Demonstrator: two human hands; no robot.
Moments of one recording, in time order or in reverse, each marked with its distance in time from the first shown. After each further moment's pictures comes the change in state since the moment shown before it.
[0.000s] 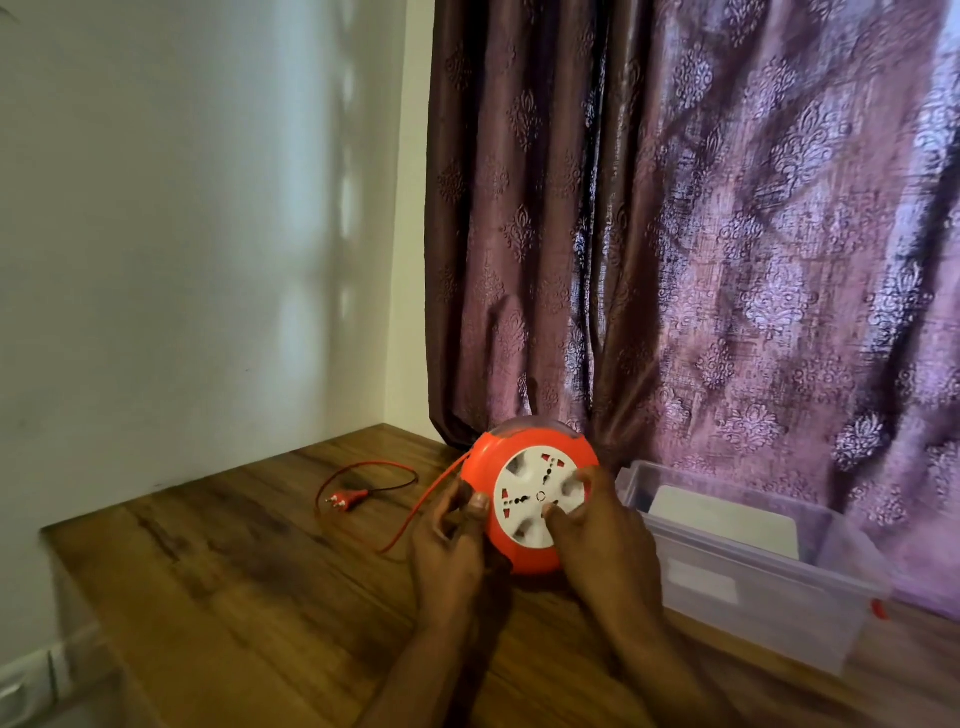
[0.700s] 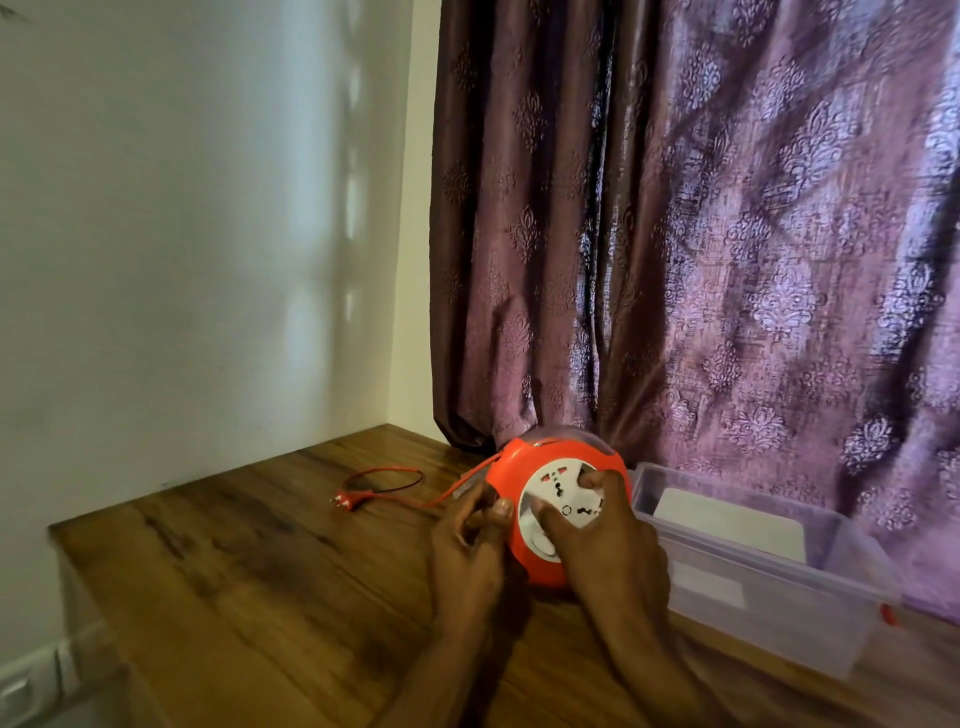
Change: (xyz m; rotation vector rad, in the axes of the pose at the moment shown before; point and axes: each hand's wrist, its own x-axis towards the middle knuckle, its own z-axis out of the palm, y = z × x) left_hand -0.007 -0.005 0.006 0.041 -0.060 0.029; right_hand -0.003 -0.001 0.007 0.040 0.106 0.113
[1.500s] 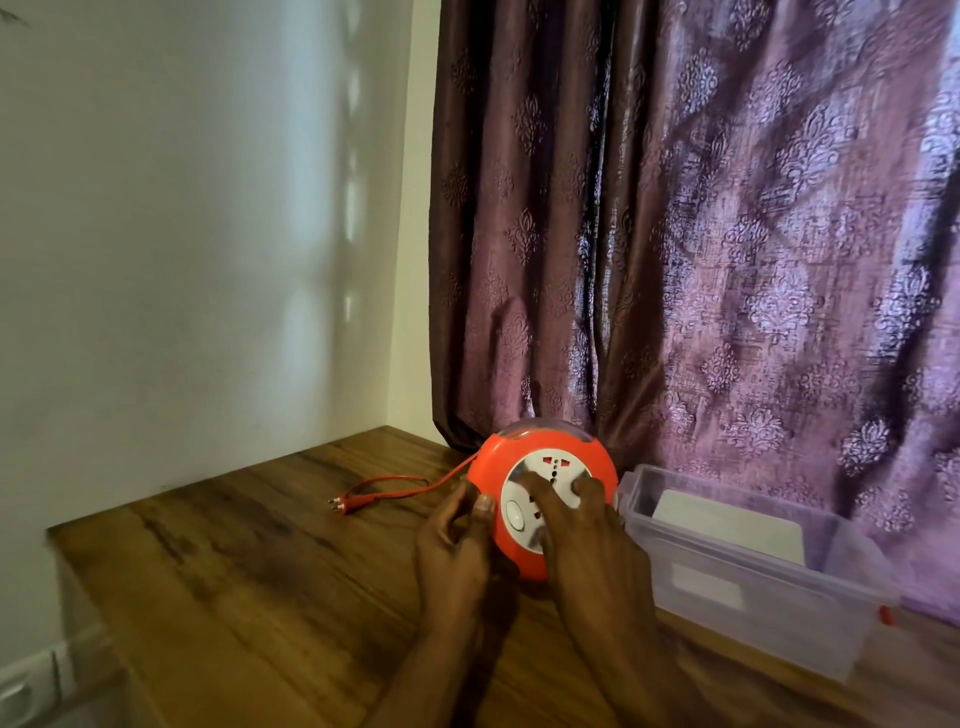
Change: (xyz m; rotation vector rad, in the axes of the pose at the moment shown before) left_hand 0.005 -0.004 -0.002 -0.240 0.005 -0.060; right_hand -0.003 0.010 0.012 -0.396 -0.107 -0.410
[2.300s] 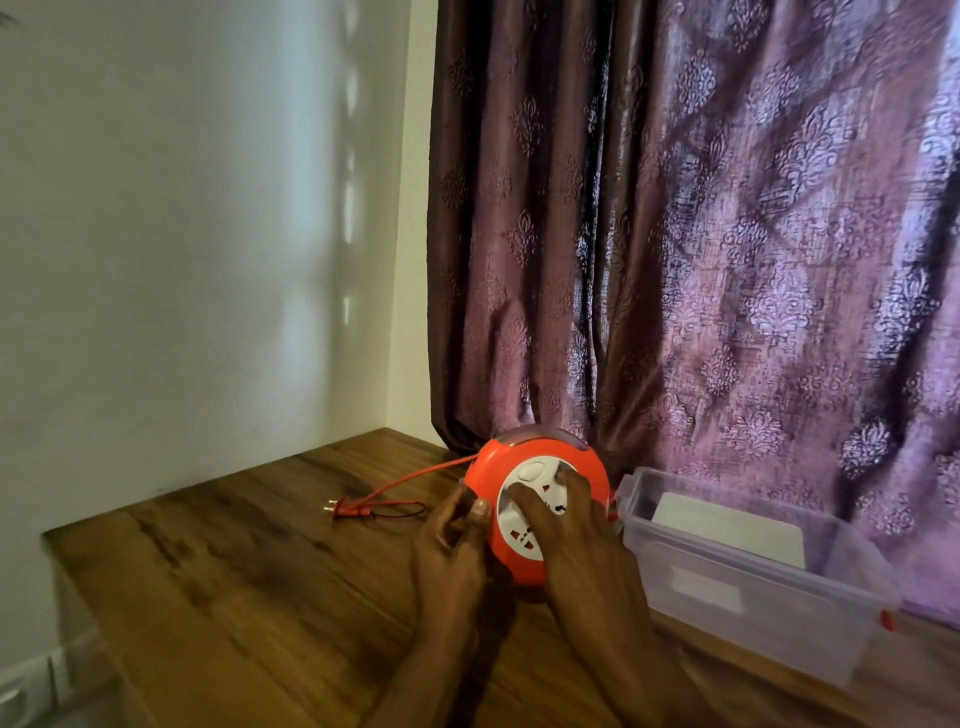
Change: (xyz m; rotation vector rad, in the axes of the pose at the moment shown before) left_hand 0.003 0.001 -0.005 0.126 0.056 -0.004; right_hand 0.001 0.001 0.003 -0.055 -0.042 -0.120
